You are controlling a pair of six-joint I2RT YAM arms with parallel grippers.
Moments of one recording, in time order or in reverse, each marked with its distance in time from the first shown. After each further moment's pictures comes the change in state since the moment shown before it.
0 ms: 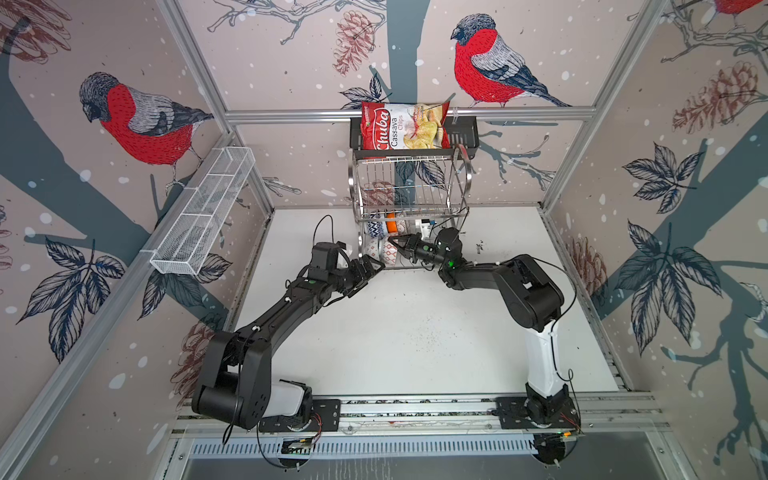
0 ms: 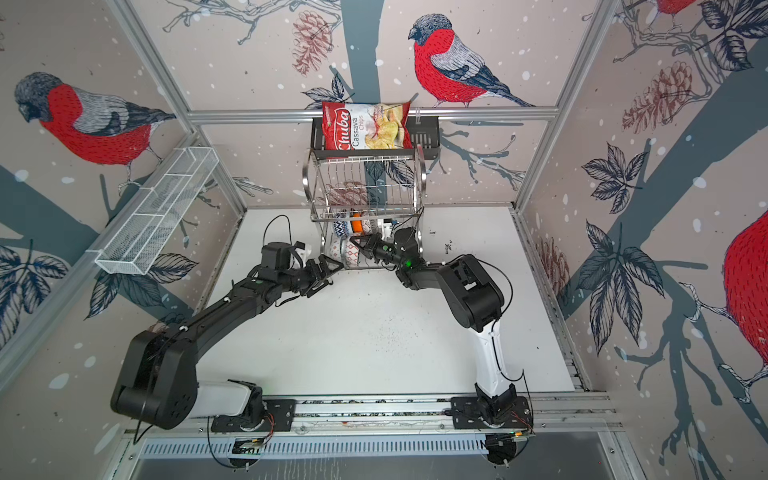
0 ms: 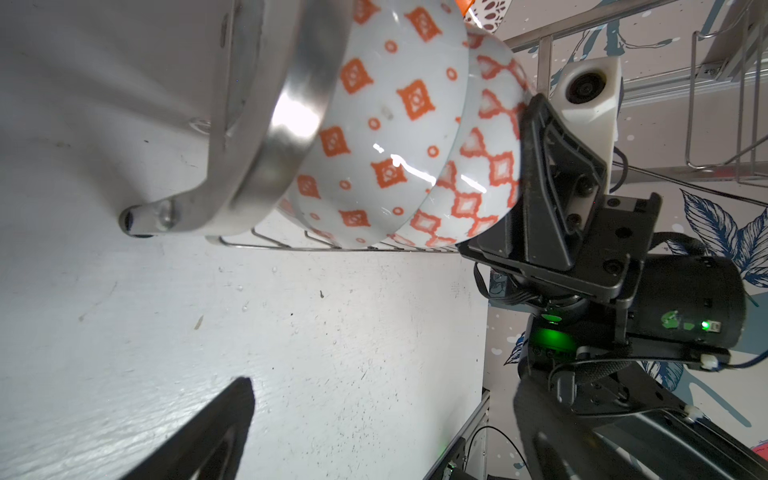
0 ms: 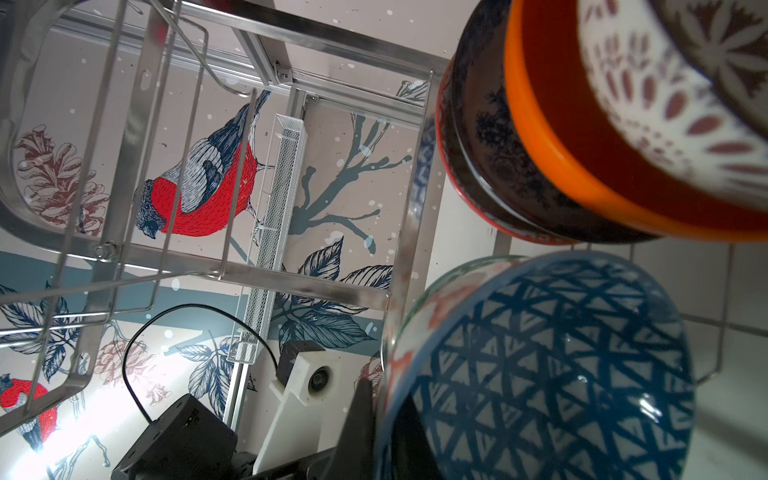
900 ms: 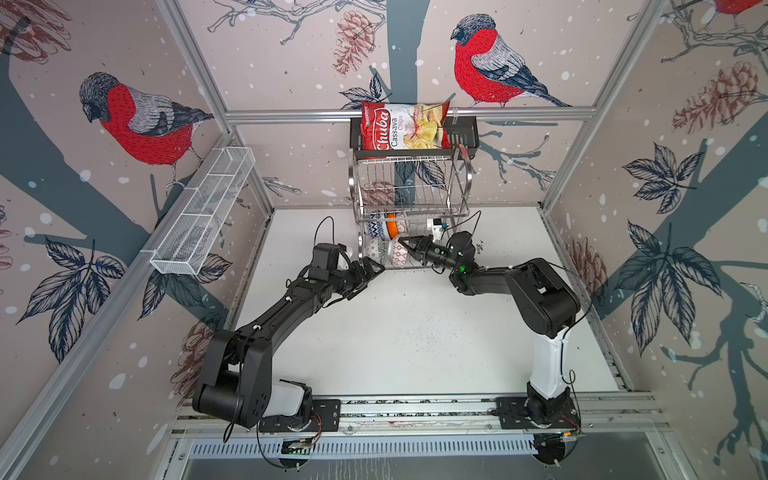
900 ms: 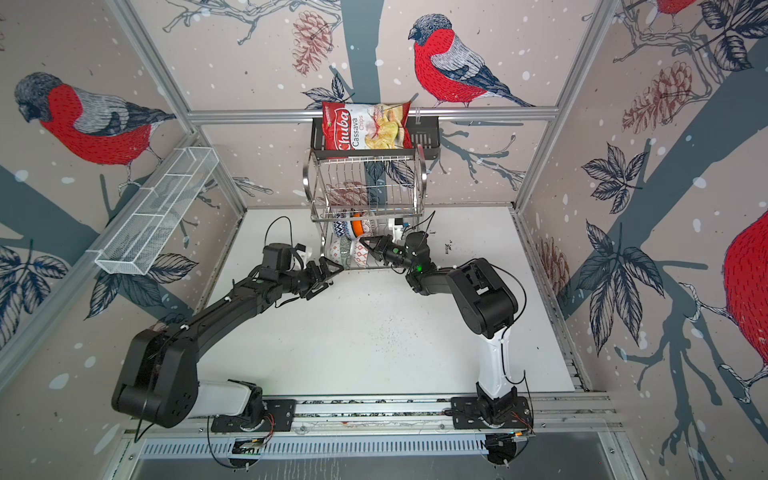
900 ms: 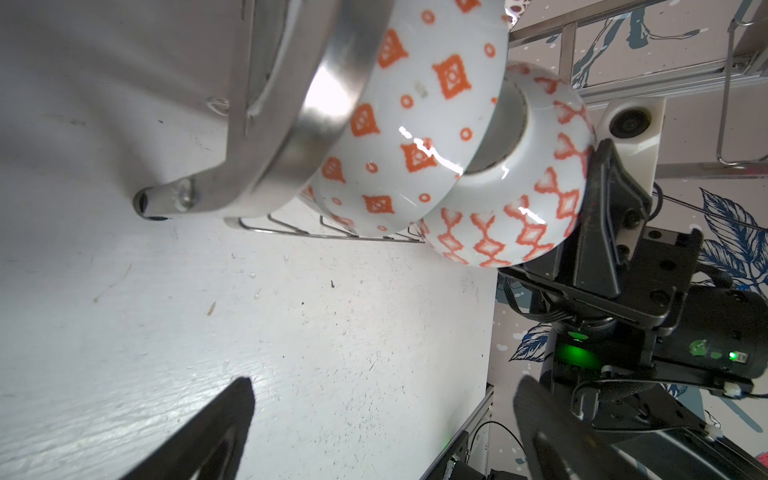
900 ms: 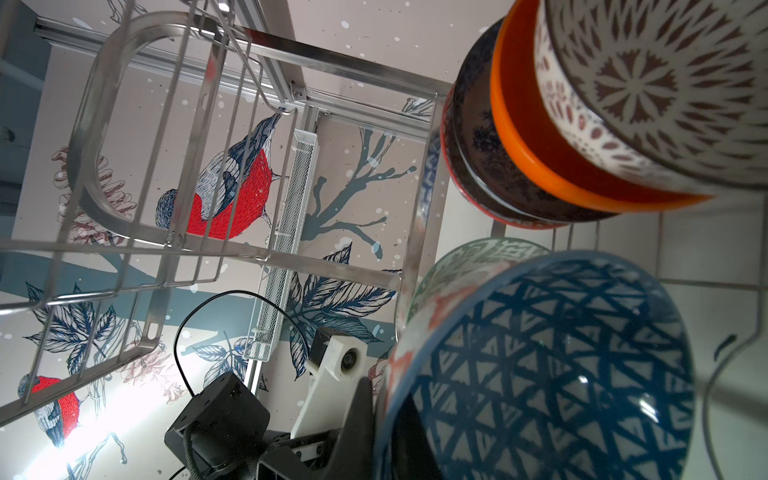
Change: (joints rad) left arm 0.000 0.010 0.002 -0.034 0.000 0.008; right arm -0.040 -0.110 -0.148 0.055 0.004 0.014
